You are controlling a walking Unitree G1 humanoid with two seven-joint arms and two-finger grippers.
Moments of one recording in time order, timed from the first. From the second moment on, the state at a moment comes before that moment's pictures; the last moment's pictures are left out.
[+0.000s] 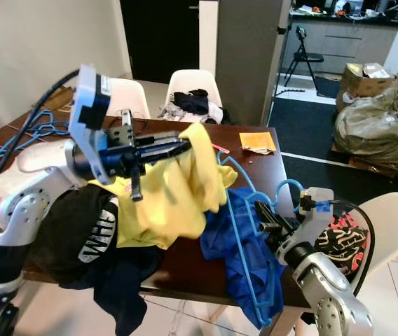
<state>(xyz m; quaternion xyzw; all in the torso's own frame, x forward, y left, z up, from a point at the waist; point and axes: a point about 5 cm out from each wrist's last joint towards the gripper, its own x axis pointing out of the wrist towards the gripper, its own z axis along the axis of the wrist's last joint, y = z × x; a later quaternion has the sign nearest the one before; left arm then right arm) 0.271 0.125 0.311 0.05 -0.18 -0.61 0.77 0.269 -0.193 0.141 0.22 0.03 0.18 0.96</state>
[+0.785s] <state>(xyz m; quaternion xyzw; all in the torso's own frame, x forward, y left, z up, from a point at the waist) 0.253 0.100 0.298 -0.08 -0.13 -0.64 0.75 0.278 -0.194 0.142 0.24 0.02 0.18 0.95</state>
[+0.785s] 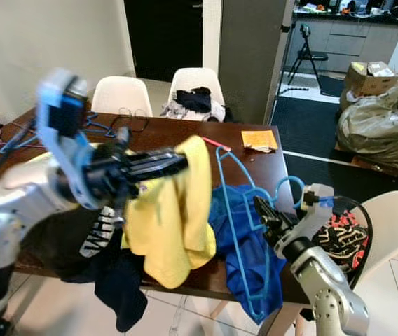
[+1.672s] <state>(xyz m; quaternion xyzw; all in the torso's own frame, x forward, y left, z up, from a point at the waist) 0.241 0.049 0.275 -0.14 -0.09 -0.68 0.71 0.280 -0.206 0.140 0.25 0.02 0.16 0.96</state>
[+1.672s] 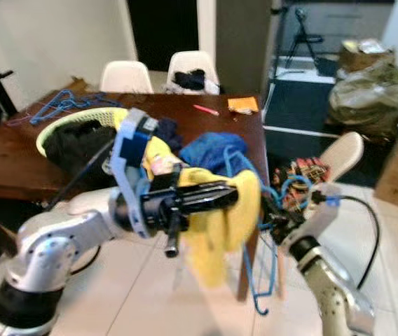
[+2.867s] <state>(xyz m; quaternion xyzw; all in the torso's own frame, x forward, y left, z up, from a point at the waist) 0.292 0.110 0.127 0.08 0.13 -0.44 0.88 0.289 -0.235 0.124 0.07 0.10 0.00 0.99</state>
